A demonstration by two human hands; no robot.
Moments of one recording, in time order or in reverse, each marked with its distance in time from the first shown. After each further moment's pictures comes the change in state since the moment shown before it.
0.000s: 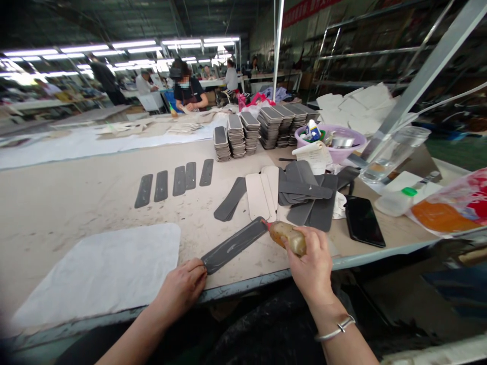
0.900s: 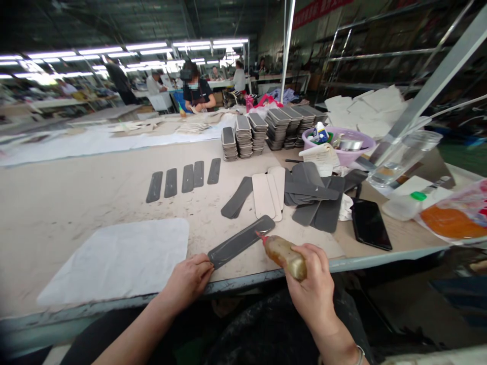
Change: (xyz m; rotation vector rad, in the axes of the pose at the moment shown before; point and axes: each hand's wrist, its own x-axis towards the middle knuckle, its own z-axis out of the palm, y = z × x) left_hand -0.004 -0.001 -0.006 -0.023 -0.010 0.003; right_hand -0.035 -0.028 -0.019 0.080 -0.053 -0.086
